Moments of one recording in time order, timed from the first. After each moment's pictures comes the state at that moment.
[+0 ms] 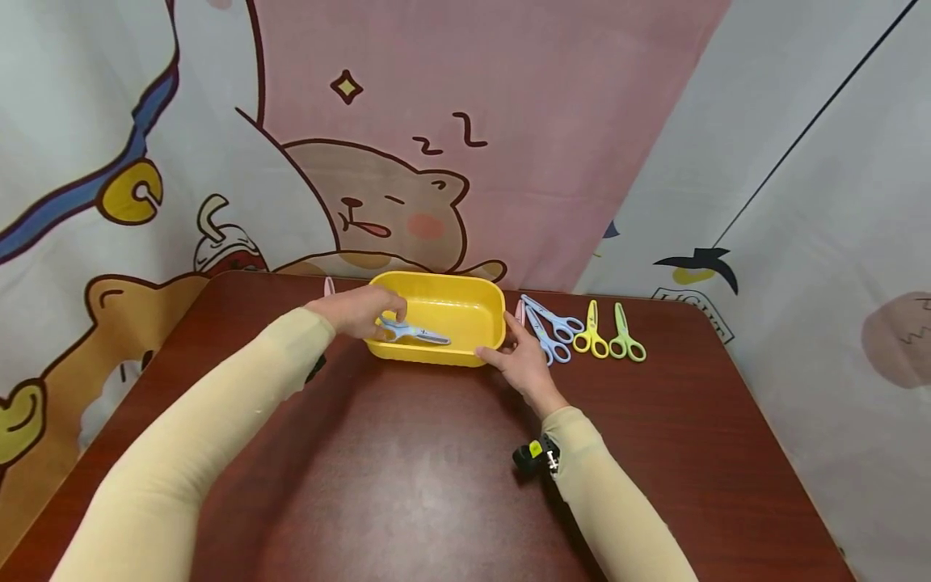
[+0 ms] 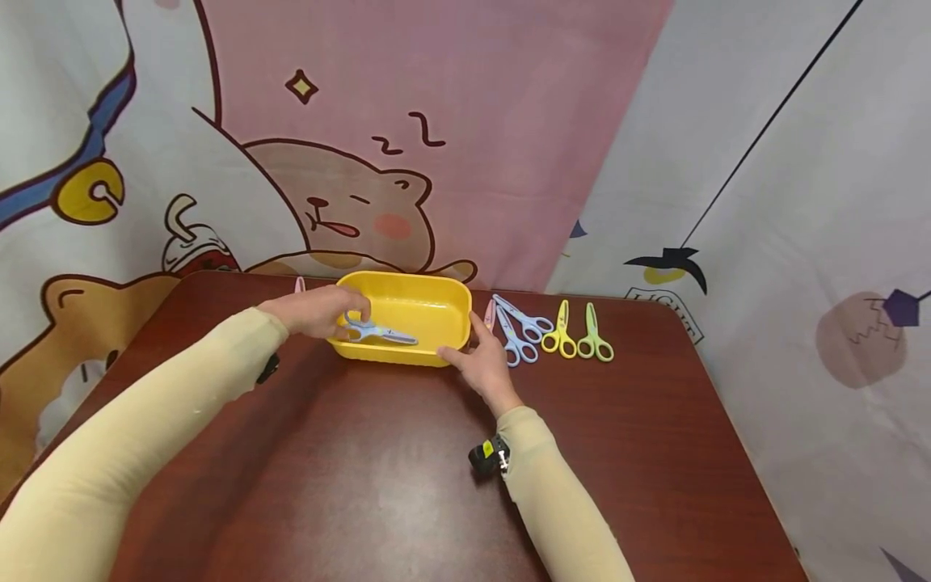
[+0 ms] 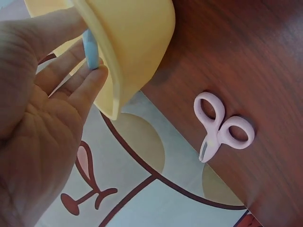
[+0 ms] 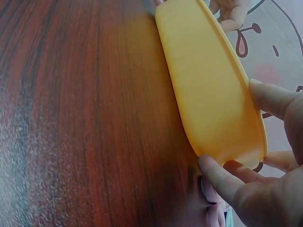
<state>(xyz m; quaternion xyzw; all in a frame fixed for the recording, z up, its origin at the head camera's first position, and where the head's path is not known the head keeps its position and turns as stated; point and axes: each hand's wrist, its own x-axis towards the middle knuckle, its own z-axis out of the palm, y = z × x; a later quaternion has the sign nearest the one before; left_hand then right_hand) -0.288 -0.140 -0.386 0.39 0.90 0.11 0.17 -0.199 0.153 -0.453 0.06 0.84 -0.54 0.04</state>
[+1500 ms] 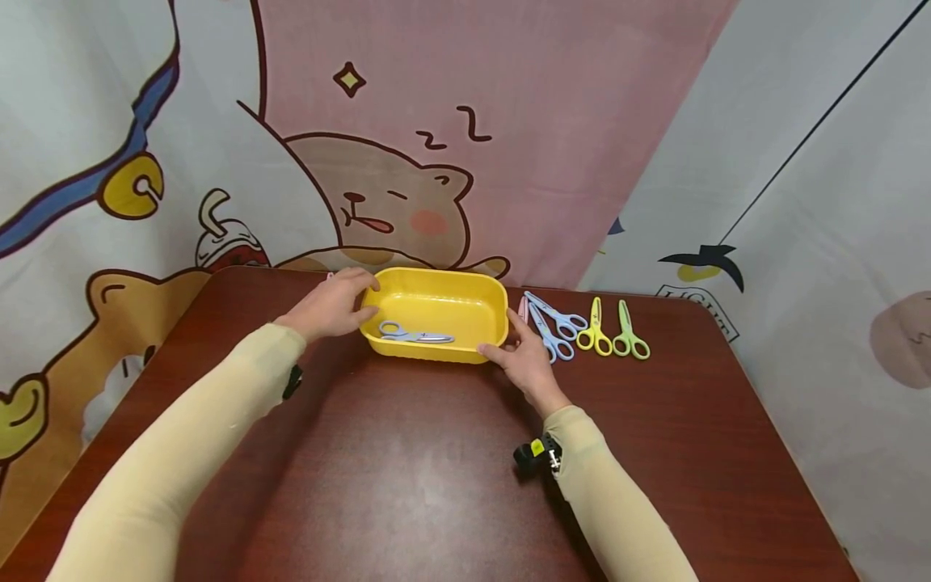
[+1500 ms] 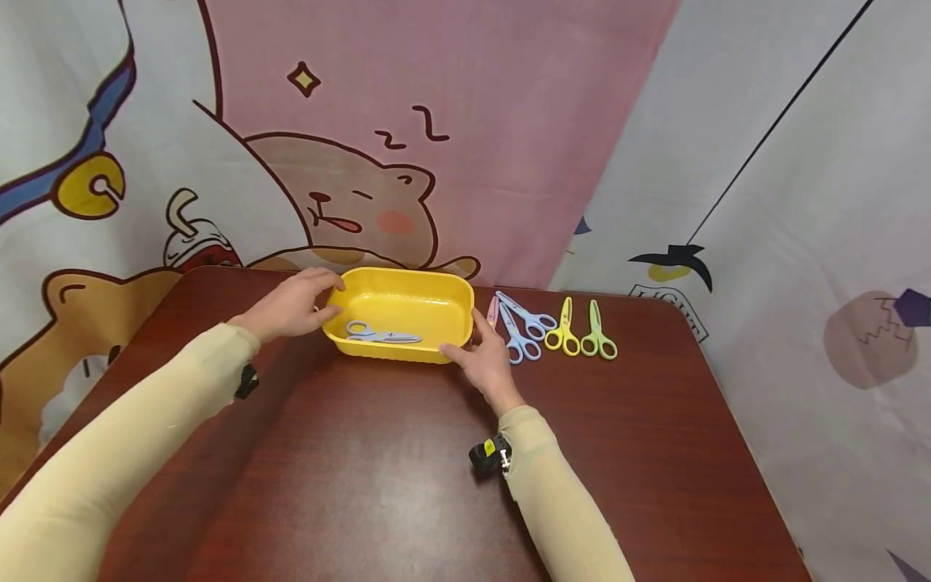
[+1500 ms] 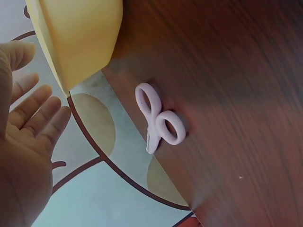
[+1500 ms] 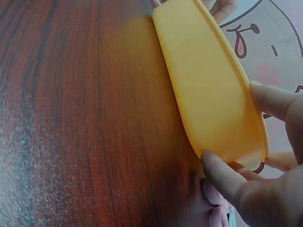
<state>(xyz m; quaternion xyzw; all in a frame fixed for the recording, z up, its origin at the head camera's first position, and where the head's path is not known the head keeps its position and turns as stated) -0.282 -0.179 -0.411 0.26 0.95 0.17 0.02 -0.199 0.152 -0.454 0.06 0.82 -0.57 0.05</state>
